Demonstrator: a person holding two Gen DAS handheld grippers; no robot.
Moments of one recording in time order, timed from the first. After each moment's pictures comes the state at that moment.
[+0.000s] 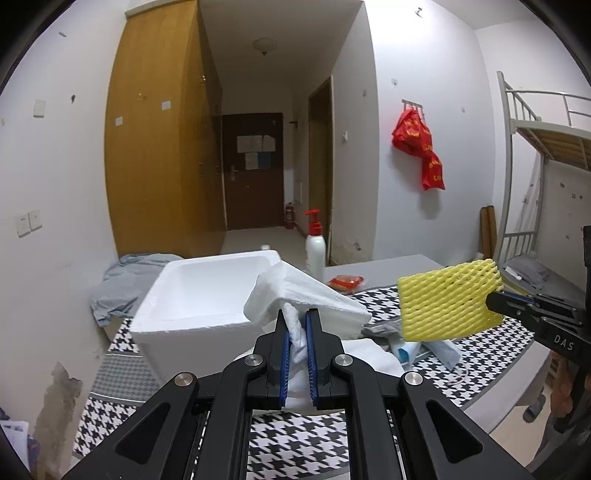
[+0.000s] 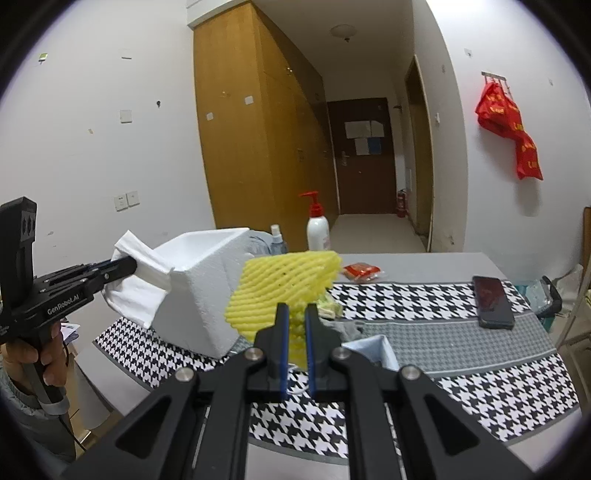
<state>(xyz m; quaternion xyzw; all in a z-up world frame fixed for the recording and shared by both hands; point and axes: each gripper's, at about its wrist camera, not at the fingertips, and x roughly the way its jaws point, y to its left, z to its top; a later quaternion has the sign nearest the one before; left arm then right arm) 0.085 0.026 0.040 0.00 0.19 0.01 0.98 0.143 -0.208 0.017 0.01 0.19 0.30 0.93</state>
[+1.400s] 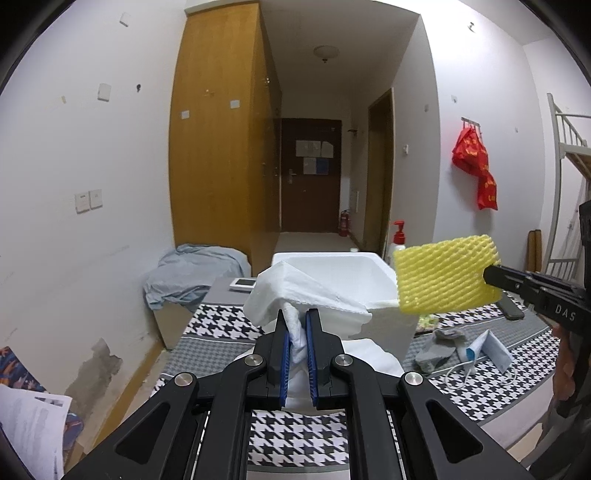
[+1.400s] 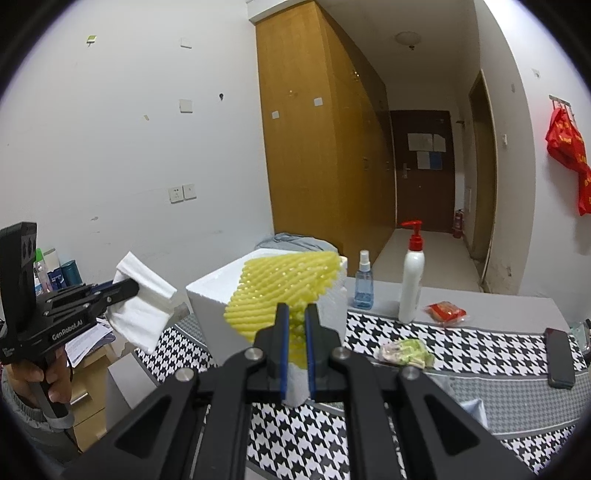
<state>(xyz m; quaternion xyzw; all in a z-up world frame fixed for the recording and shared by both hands) 0.040 0.101 0.041 -0.03 0.17 0.12 0.98 0.155 -0.108 0.042 -0.02 0.17 0.41 0.90</state>
